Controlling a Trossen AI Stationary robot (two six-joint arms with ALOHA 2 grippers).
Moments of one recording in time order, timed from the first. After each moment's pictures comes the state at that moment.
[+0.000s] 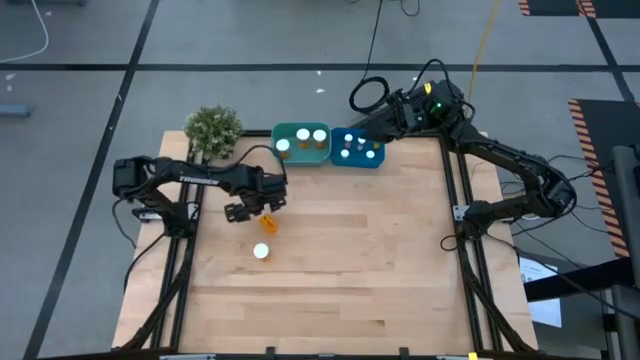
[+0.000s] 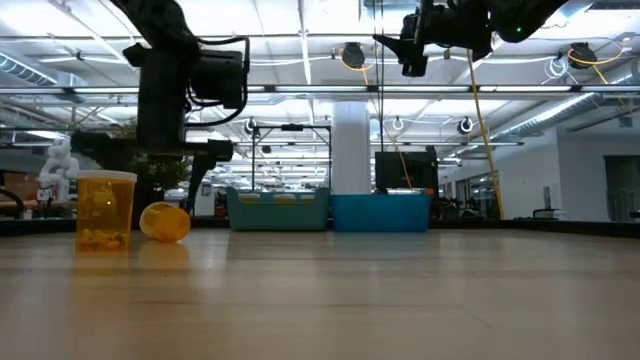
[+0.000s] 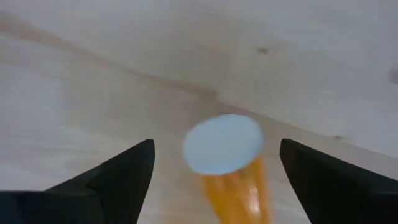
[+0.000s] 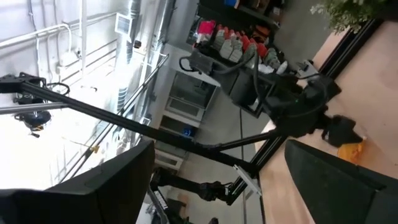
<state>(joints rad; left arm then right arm) 0.22 1.56 0.90 -0.86 0.07 -1.69 -0.78 1.30 0.96 0.45 -1.07 1.29</state>
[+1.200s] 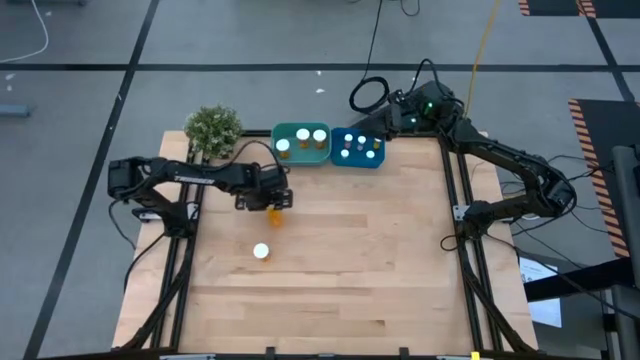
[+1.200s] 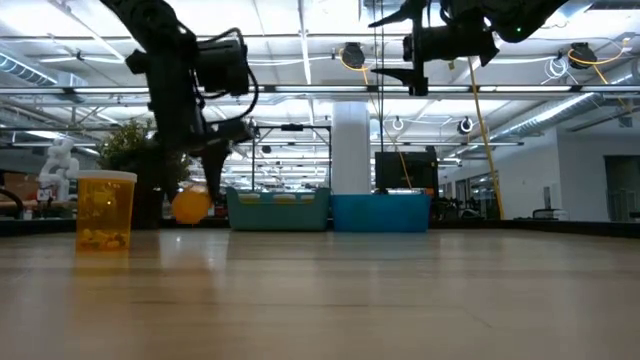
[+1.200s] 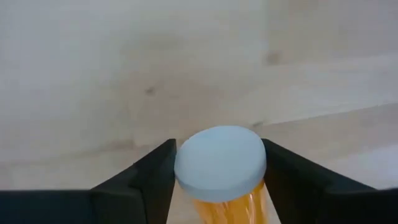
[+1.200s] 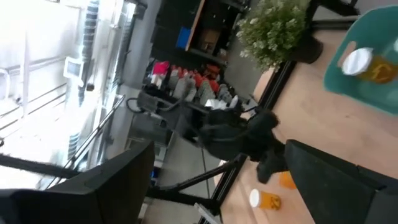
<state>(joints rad) 0.26 1.50 0.86 -0.63 0.05 -1.26 -0.77 1.30 0.96 0.23 -0.82 1.14</state>
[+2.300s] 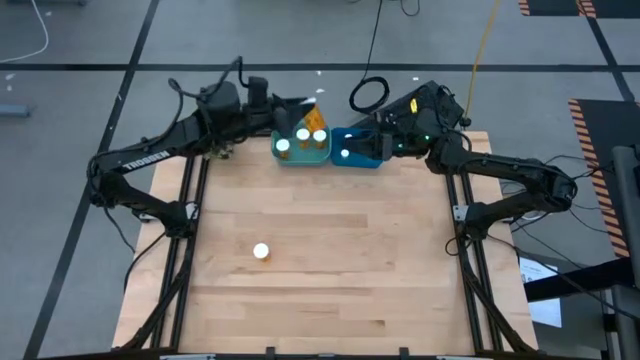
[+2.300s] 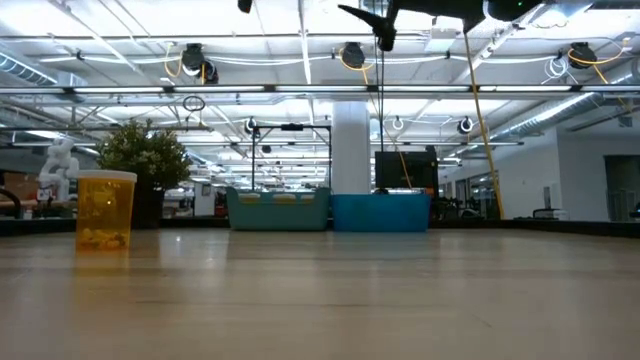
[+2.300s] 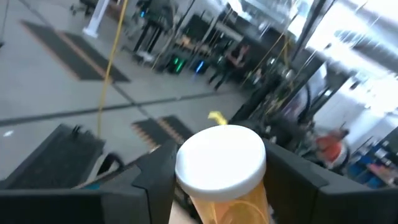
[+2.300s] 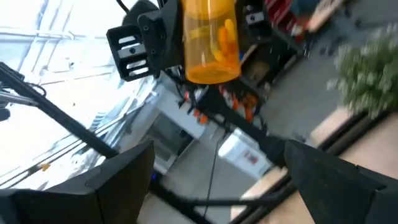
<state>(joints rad) 0.35 1.34 1.47 -0.13 -0.05 -0.57 -0.41 1.30 0.97 0.53 -0.47 1.01</state>
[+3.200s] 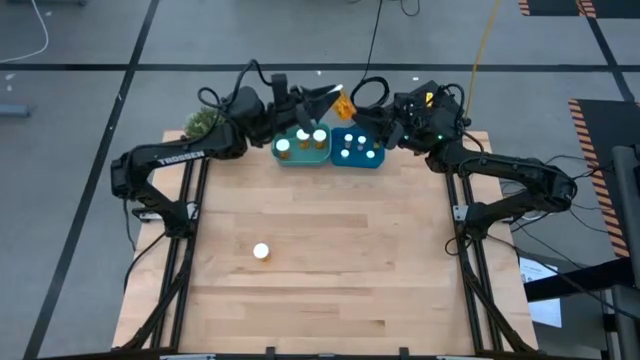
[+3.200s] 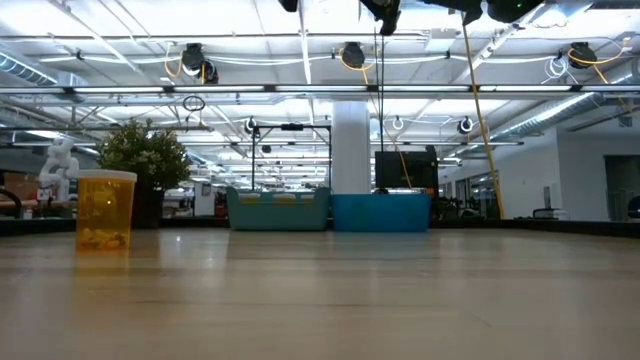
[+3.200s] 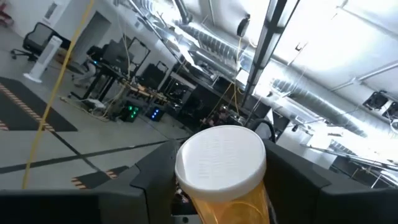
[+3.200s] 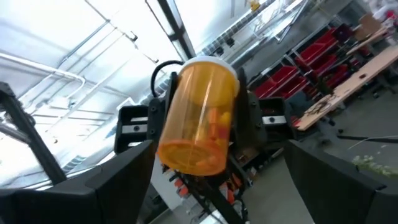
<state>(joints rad) 0.32 1.53 1.47 0.39 -0.02 -0.58 -0.43 1.30 0.97 0.77 -0.24 0.85</state>
